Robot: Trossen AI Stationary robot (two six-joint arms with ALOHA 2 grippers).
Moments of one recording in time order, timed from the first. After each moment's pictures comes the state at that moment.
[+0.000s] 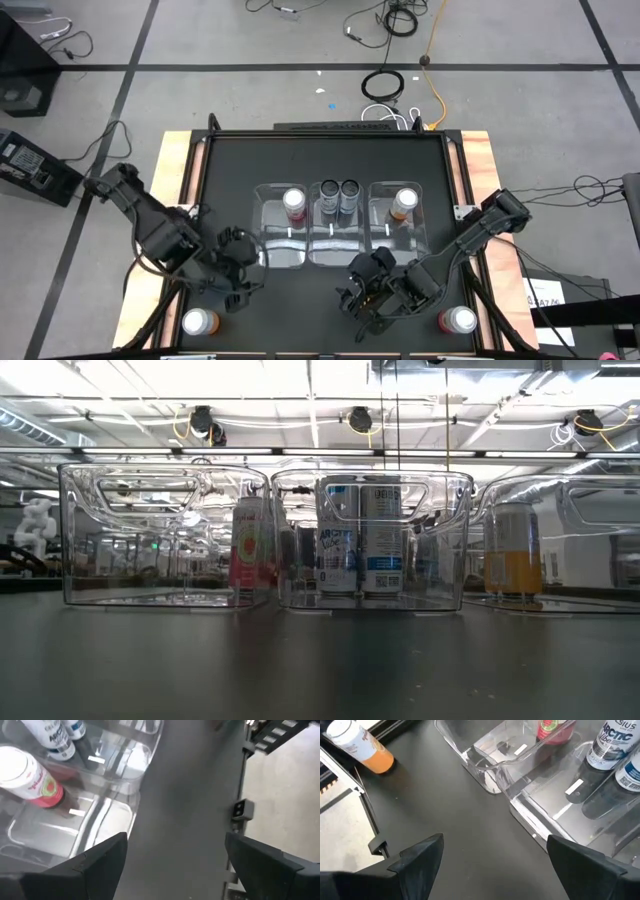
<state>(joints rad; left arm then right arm) -0.70 1.47 1.61 -1.17 -0.38 -0.93 0.63 1.83 1.68 -0.95 0.59 1.24</state>
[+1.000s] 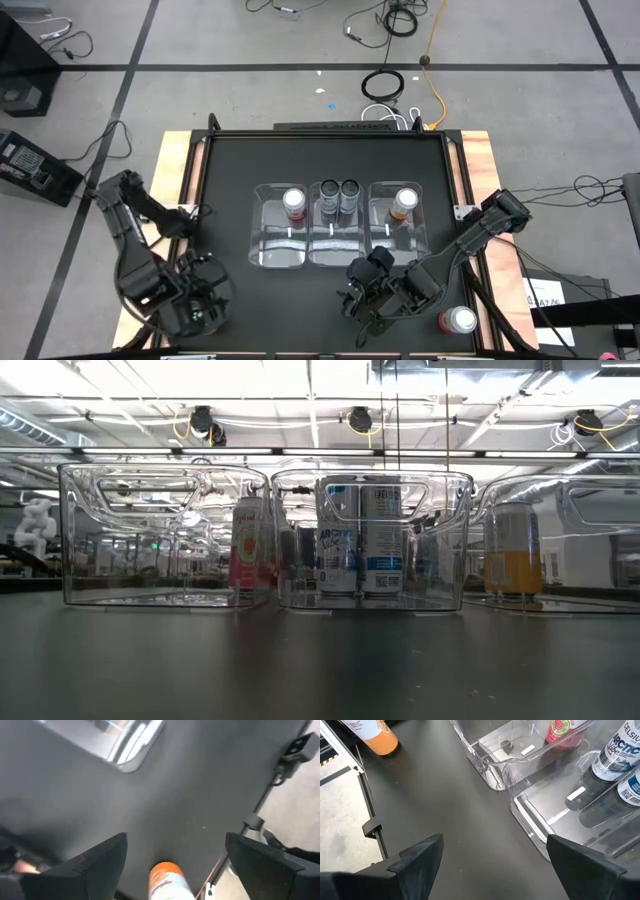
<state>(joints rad) -0.96 1.54 1.60 -1.48 -0.29 -1.51 0.63 1.83 1.68 -0.94 0.57 1.11</state>
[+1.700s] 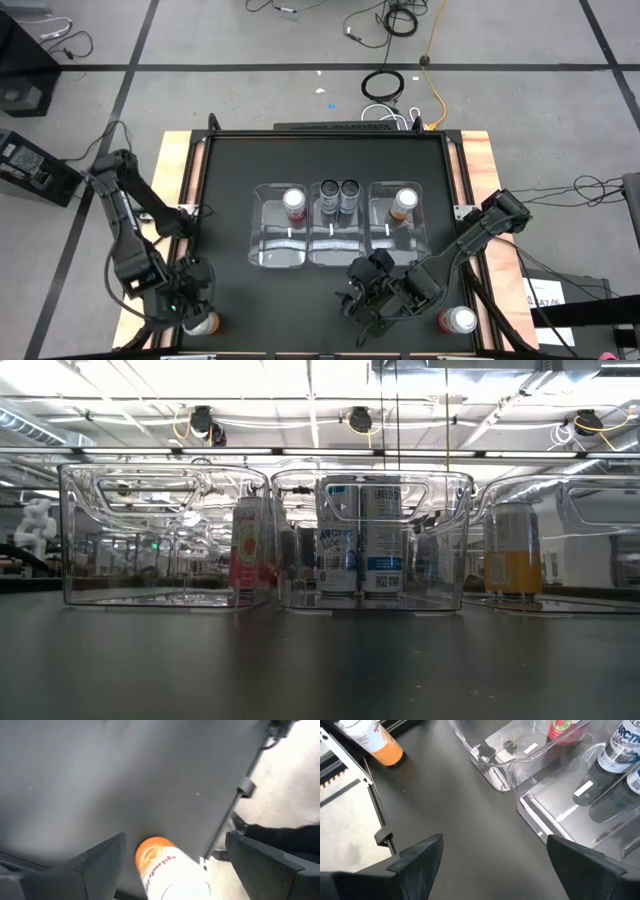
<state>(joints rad) -1.10 1.27 1.09 -1.05 -0.23 -1.63 0.64 1.83 1.68 -0.92 0.57 1.19</state>
